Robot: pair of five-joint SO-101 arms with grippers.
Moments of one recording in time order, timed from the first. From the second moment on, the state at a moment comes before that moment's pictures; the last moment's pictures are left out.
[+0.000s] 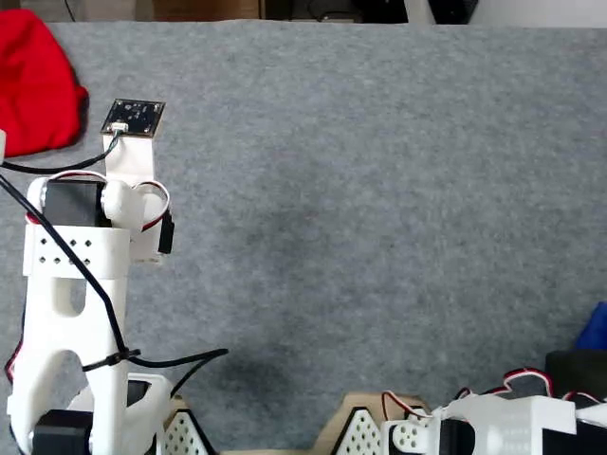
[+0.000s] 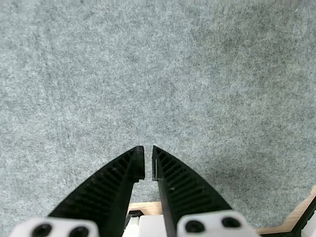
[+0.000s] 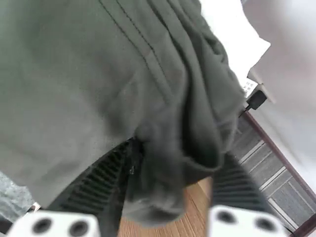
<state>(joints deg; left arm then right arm) -1.1 -29.6 13.0 99.4 -12.9 98.0 4.4 -6.3 83.7 48.4</state>
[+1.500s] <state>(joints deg) -1.1 -29.6 13.0 99.4 -12.9 84.0 34.0 -31.3 83.4 26.2</state>
